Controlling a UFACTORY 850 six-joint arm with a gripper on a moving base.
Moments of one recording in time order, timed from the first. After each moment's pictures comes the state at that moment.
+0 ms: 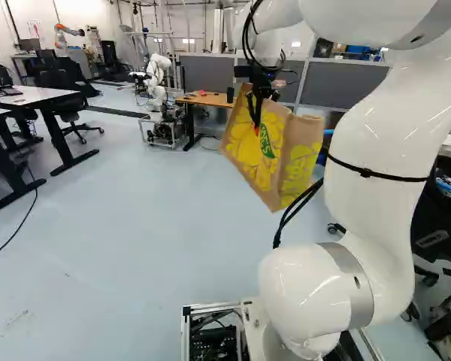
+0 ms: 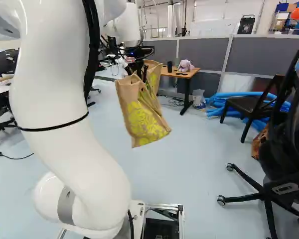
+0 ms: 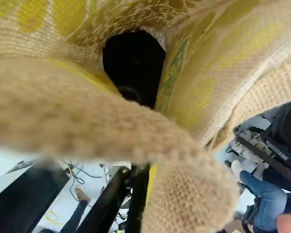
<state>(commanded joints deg) -1.8 -11.0 -80.6 -2.4 -69.3 0.0</state>
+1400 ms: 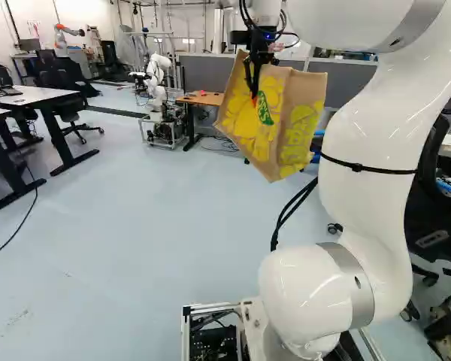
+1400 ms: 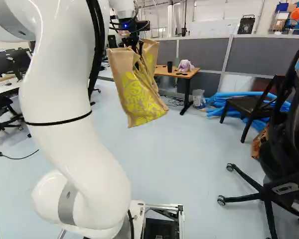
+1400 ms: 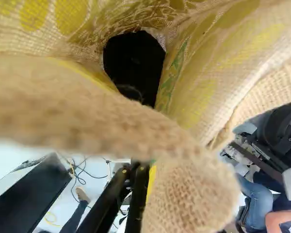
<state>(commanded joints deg) 0.0 -14.4 -97.8 -2.4 -80.6 0.0</state>
